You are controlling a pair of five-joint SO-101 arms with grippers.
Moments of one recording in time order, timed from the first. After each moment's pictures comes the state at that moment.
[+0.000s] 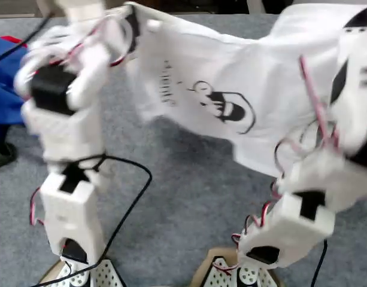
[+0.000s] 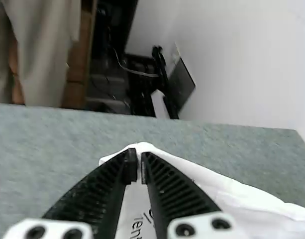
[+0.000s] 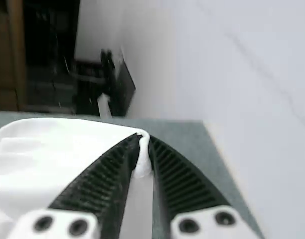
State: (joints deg) left arm 9.9 19.5 -93.0 97.1 6.5; right arm 17.6 9.0 -93.1 99.7 14.5
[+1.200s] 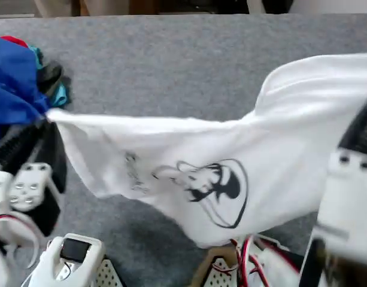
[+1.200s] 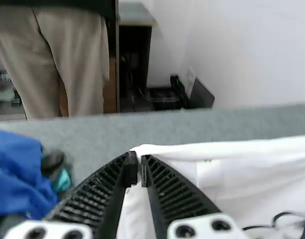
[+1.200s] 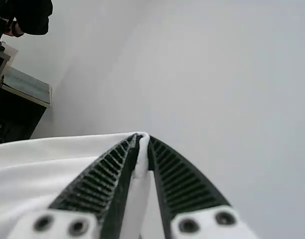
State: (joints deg) left arm 7.8 -53.1 -20.7 99.5 -5.9; right arm 14.9 -24.3 -77.6 89.9 25.5
